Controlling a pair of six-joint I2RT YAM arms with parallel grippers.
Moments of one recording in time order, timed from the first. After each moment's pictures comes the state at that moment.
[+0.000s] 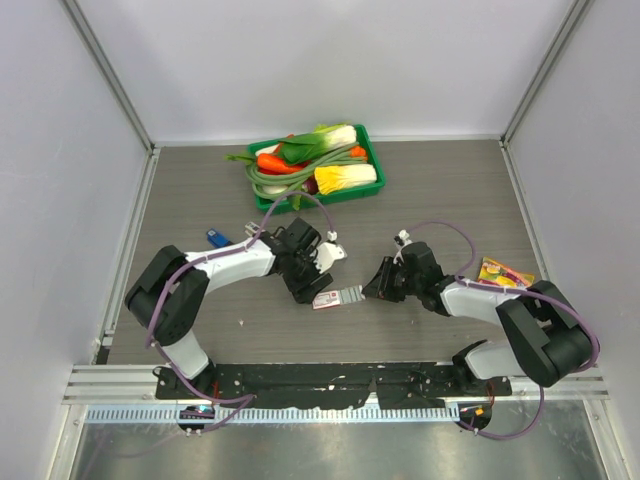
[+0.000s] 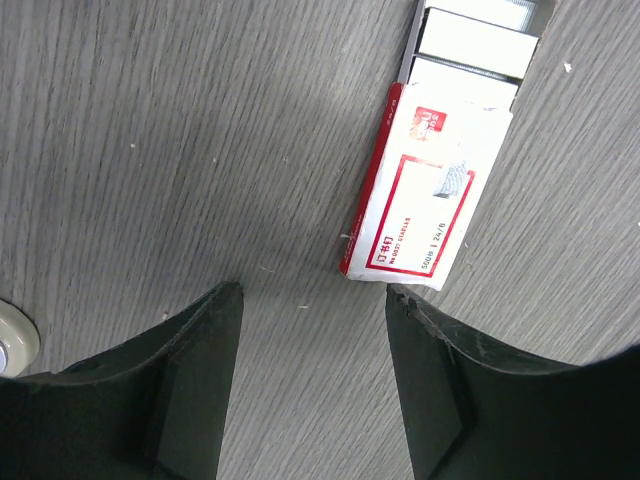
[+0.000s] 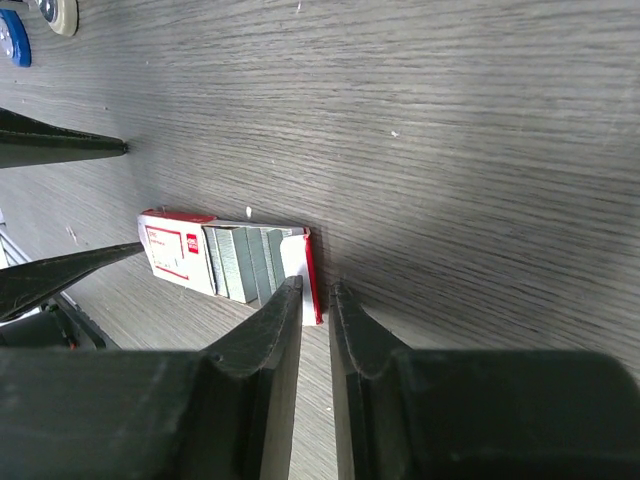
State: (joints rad) left arm -0.74 1.69 0.99 -0.48 0.27 0.33; right arm 0.49 1.36 0.39 0.21 -0.32 0.76
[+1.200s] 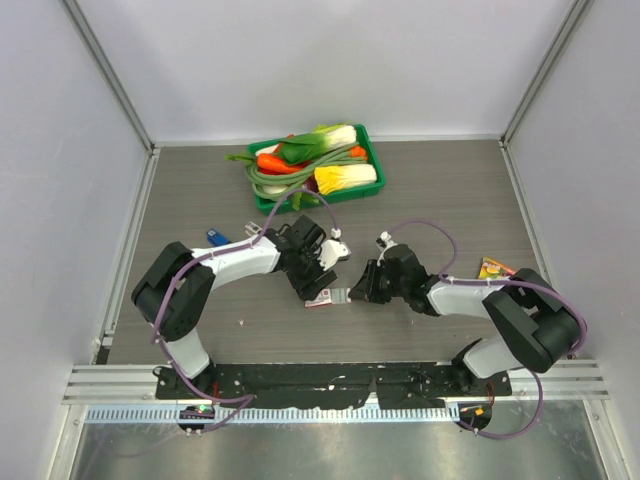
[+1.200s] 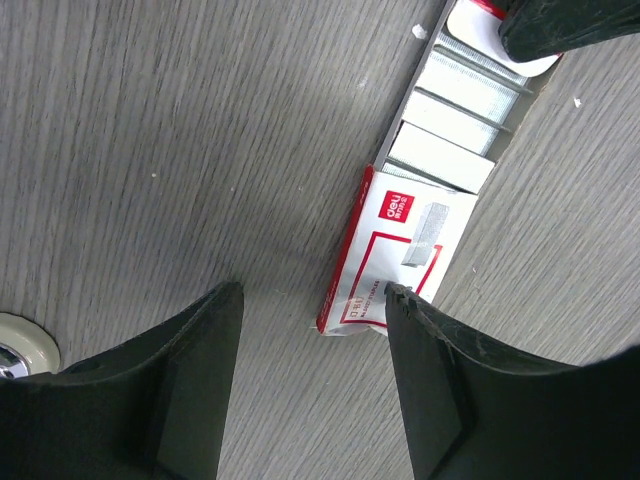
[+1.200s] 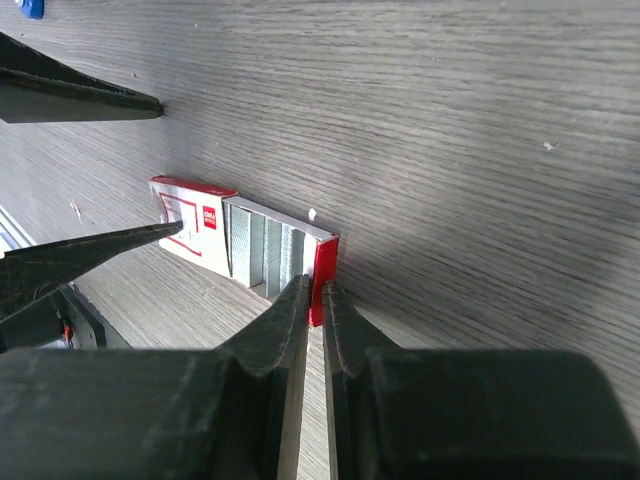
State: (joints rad) left arm -0.75 1.73 1.04 -0.49 0.25 0.31; right arm 0.63 1.44 0.42 0.29 -0.28 0.79
